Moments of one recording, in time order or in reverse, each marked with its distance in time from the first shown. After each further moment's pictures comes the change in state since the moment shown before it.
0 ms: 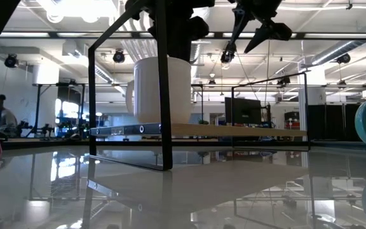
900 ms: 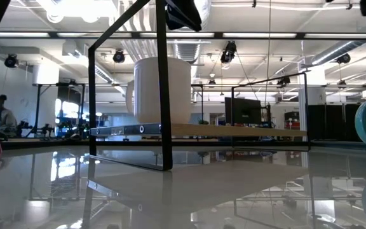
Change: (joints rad) left arm 0.075 -0.135 0.004 0.158 0.173 -0.475; right arm 0.582 -0.214 -0.160 -0.584 -0.205 0.268
